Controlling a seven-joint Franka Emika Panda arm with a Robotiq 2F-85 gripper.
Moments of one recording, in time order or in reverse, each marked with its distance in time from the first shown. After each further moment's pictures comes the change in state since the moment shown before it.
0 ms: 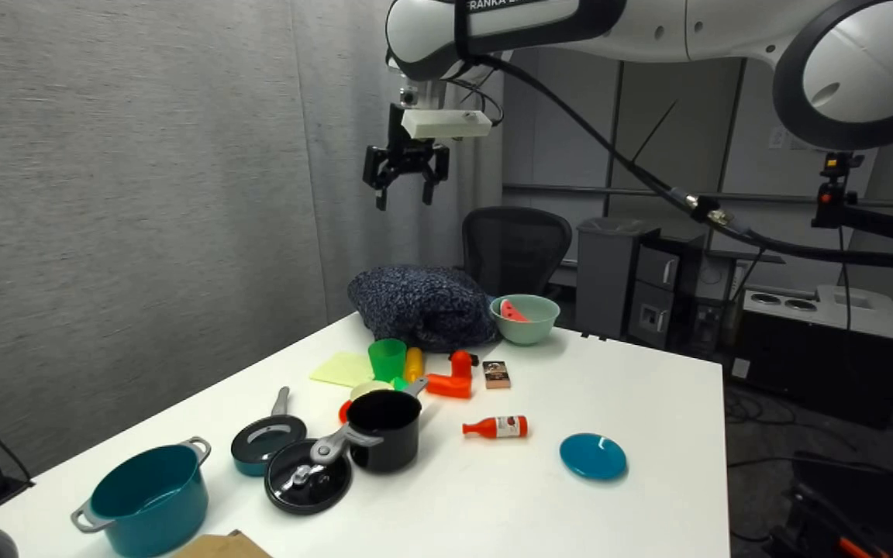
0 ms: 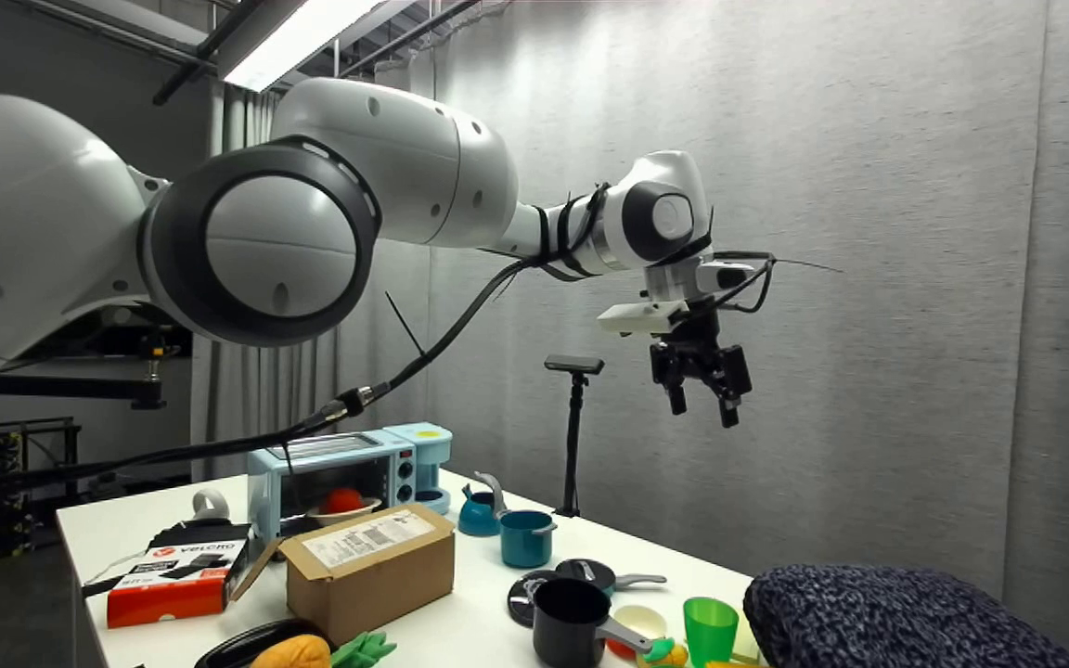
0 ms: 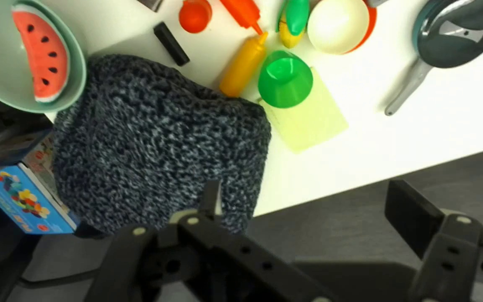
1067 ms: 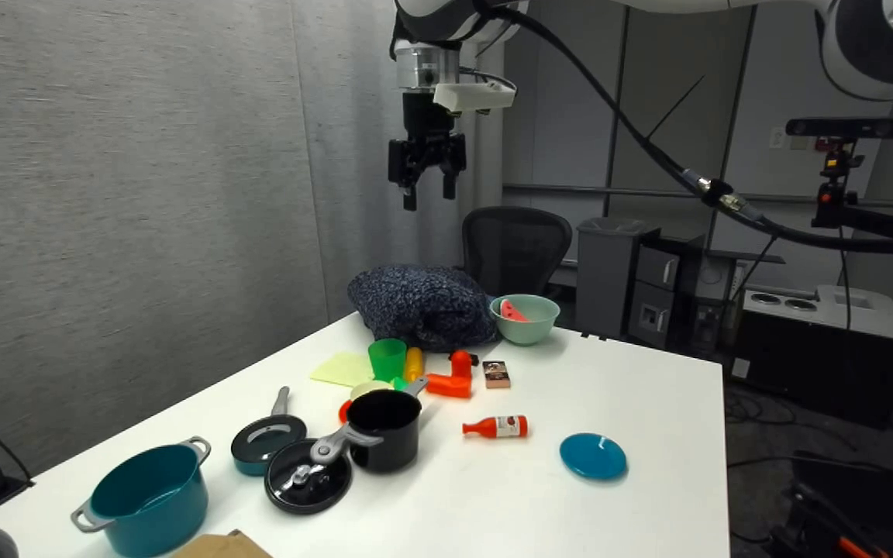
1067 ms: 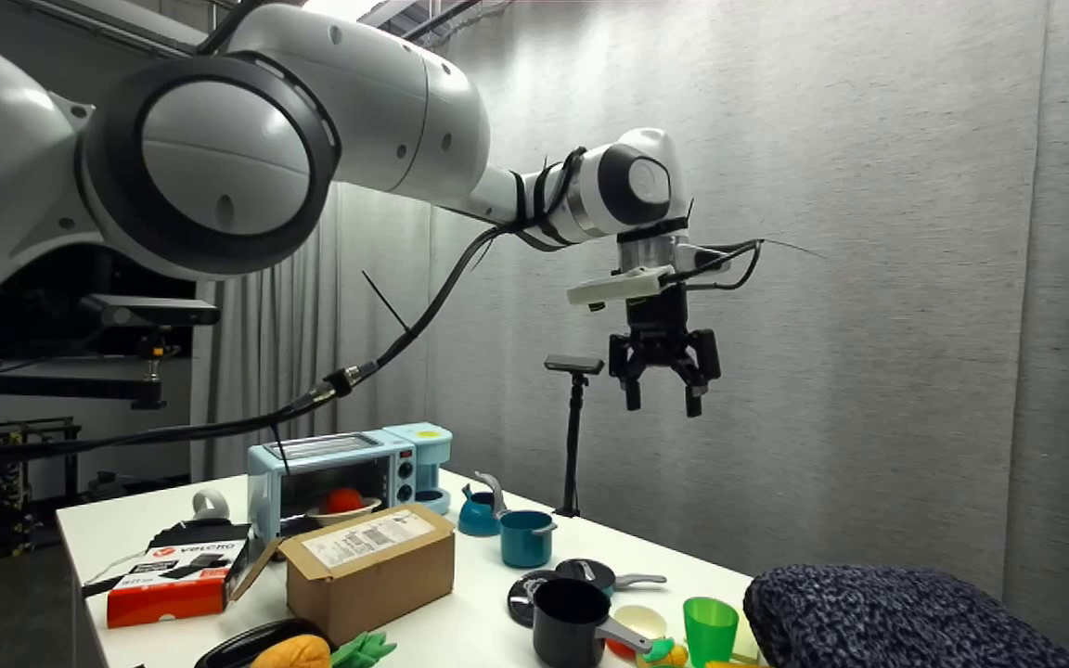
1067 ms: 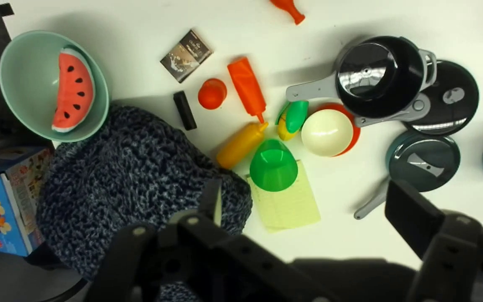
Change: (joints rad) arm 0.005 -0.149 0.028 -0.153 -0.014 -0.204 -0.229
